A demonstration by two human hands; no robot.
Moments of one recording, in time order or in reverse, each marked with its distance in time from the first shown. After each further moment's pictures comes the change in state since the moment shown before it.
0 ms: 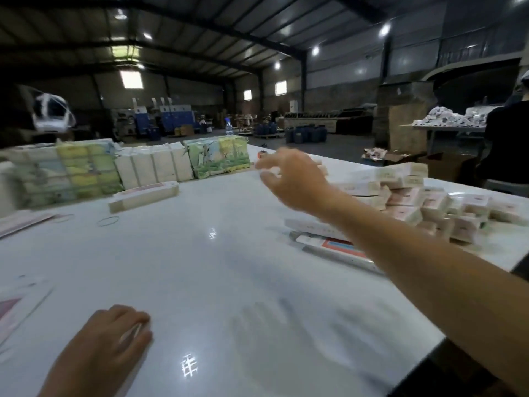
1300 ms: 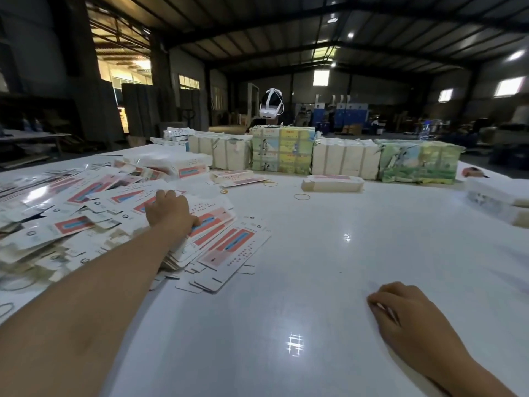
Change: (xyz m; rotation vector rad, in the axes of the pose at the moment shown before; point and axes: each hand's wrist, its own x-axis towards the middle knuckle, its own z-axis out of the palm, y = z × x) left_hand -0.029 -0.202 -0.159 0.817 -0.082 -1.126; right_hand -0.098 -0.095 0.168 0.098 -0.415 -0.162
